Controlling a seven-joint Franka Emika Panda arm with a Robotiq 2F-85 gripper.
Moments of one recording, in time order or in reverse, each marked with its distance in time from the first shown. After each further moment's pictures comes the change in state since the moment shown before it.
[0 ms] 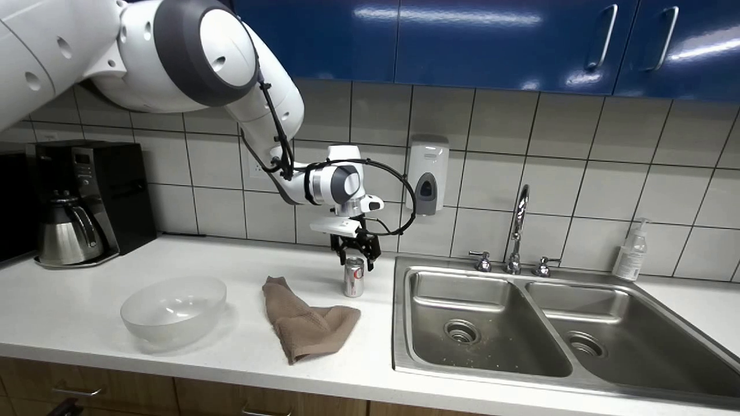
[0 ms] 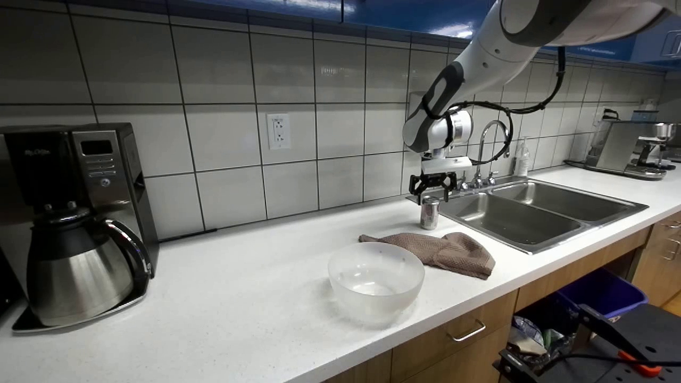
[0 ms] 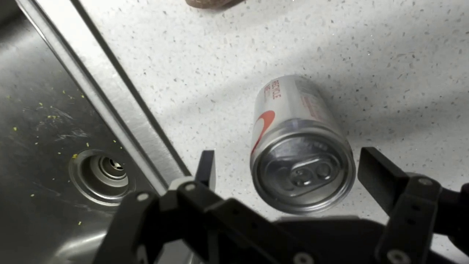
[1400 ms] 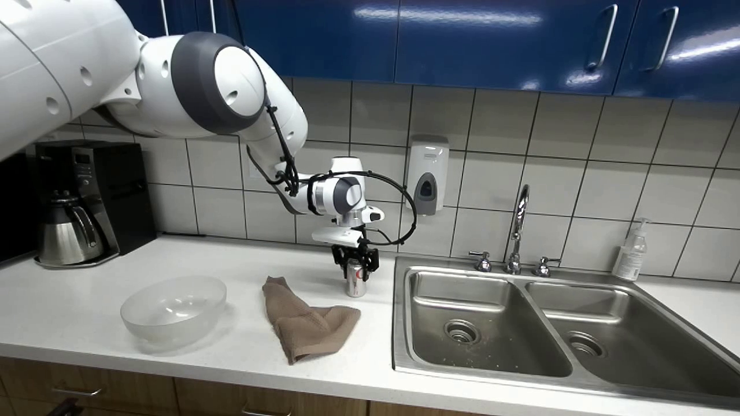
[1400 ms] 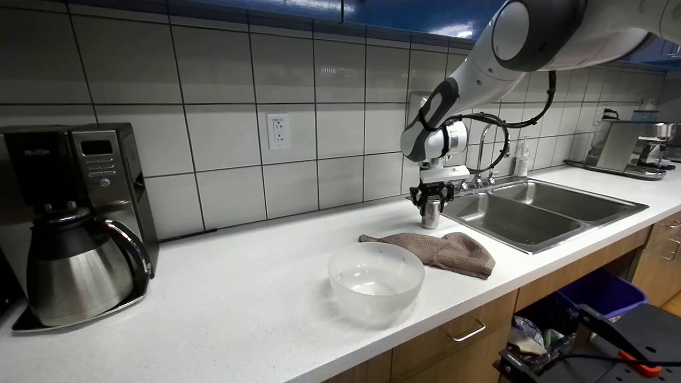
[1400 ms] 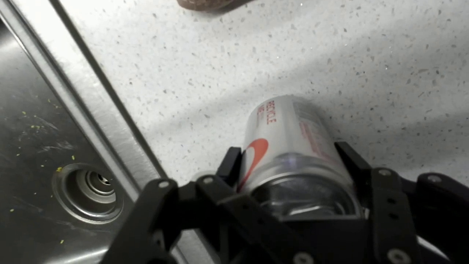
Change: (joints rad) arm -0.005 0.097 0.000 0.103 0.011 -0.051 -0.029
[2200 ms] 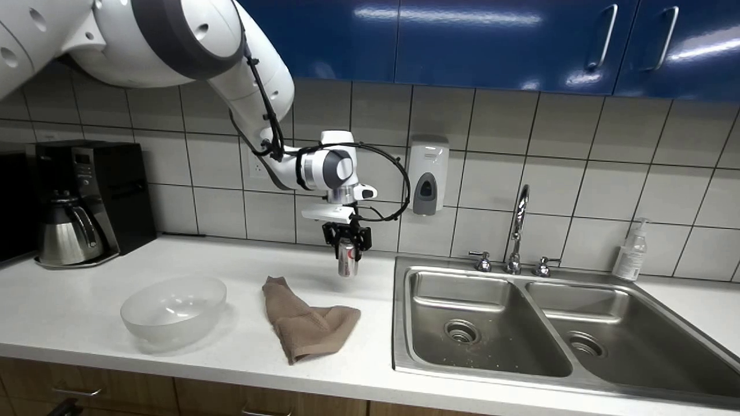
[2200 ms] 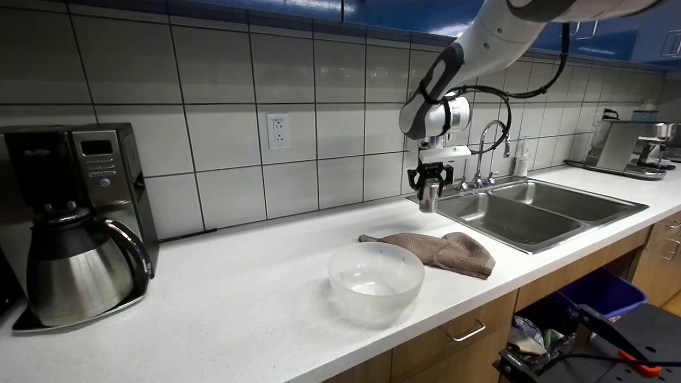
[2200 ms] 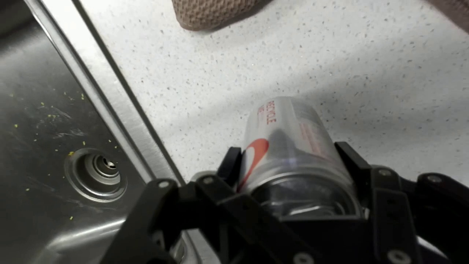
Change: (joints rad) arm 0.034 -0.201 0.000 -0.187 0.000 0.003 -0.008
